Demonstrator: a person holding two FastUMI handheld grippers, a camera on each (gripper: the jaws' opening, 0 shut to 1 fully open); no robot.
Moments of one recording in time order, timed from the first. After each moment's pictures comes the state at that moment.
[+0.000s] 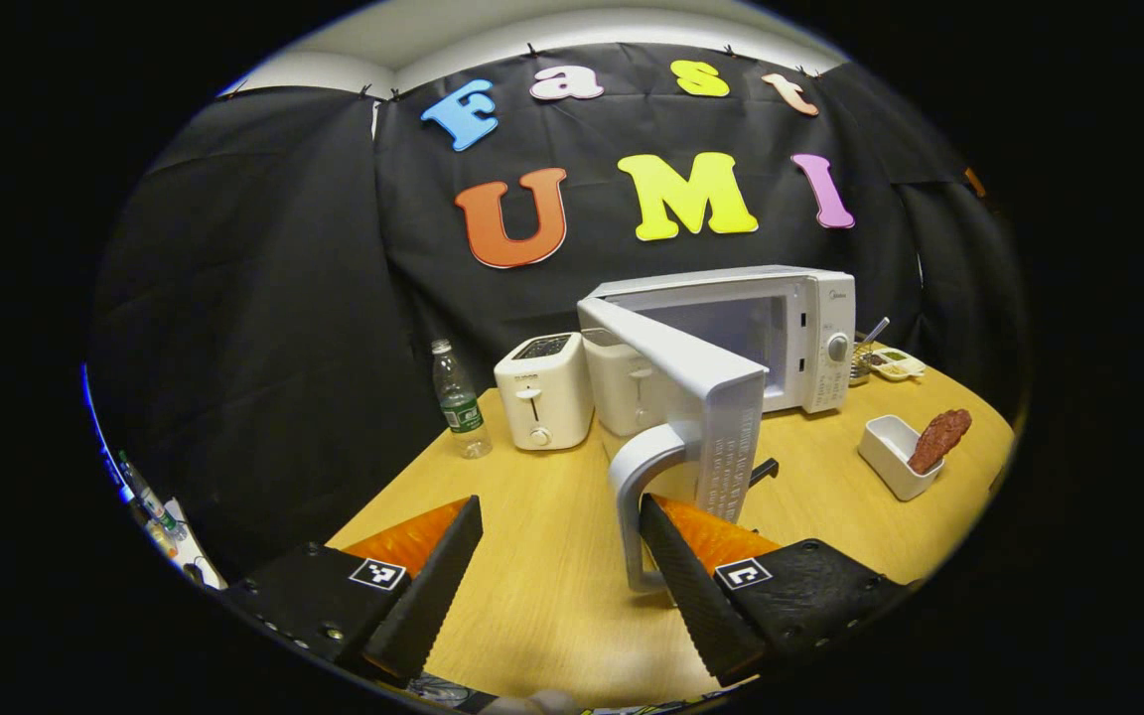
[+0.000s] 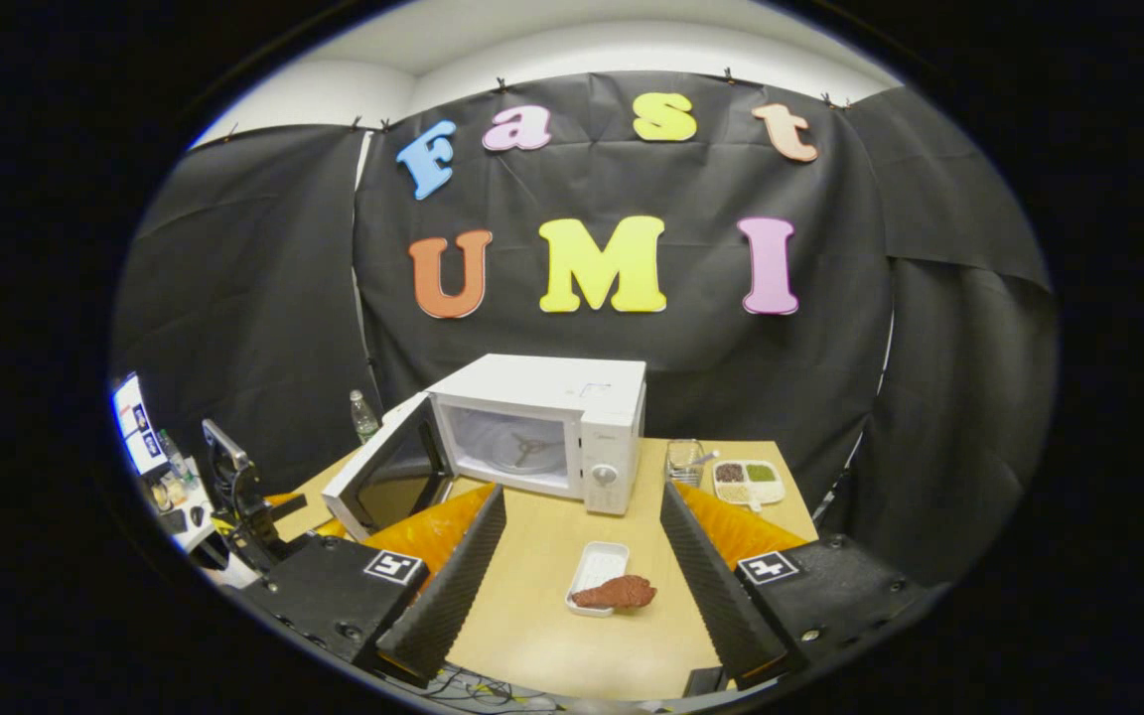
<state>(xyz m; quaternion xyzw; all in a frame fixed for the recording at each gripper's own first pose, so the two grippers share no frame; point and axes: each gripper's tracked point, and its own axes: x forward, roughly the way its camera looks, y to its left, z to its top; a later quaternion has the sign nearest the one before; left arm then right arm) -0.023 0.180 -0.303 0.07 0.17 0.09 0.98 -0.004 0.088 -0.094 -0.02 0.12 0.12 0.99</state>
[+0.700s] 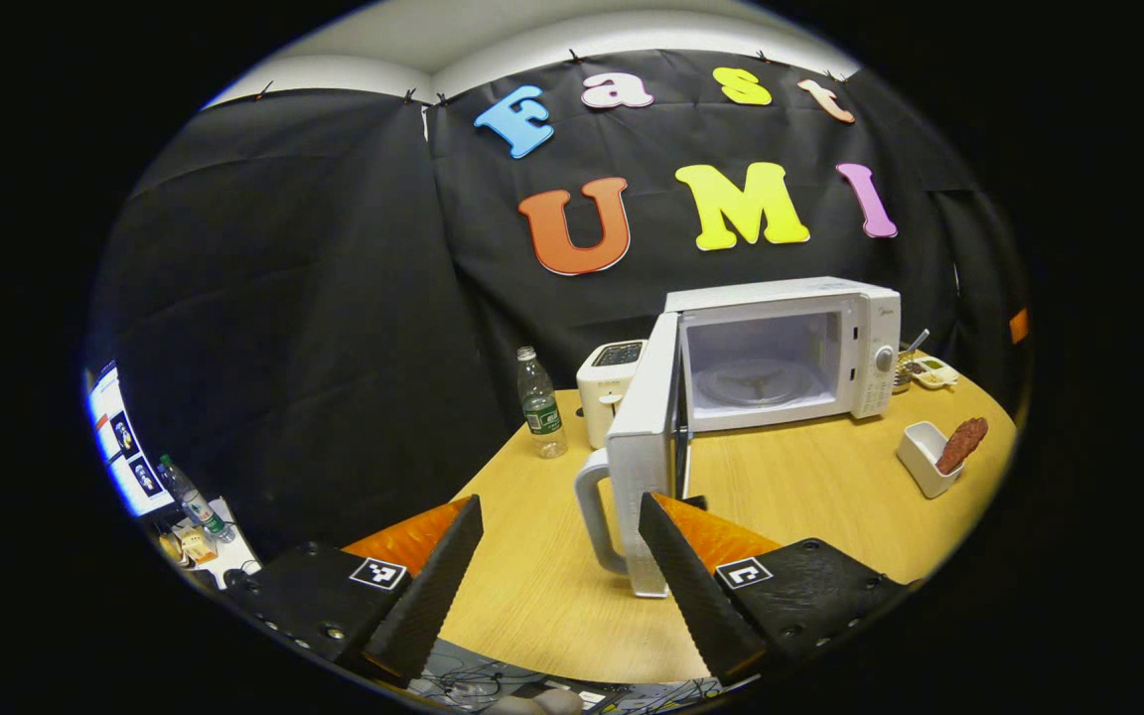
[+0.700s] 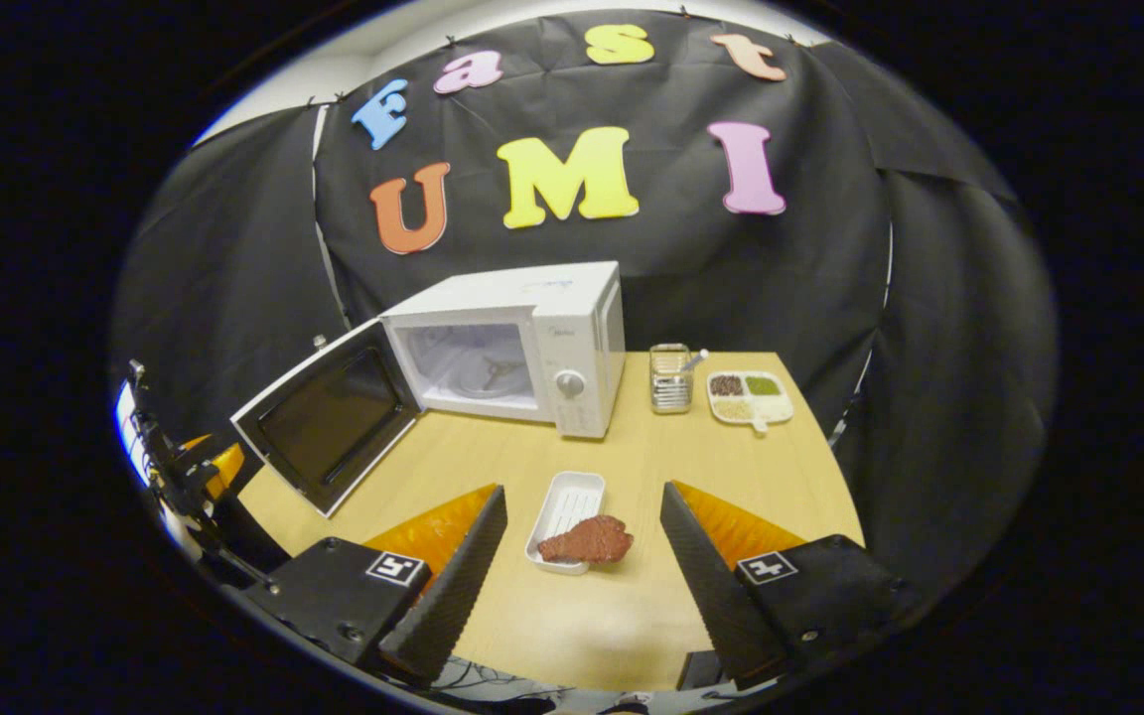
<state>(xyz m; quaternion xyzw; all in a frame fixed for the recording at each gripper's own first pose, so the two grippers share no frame) -0.075 0.214 -0.255 0.07 0.15 0.15 0.97 0.040 0.037 -0.233 0.03 0.24 0.12 0.96</state>
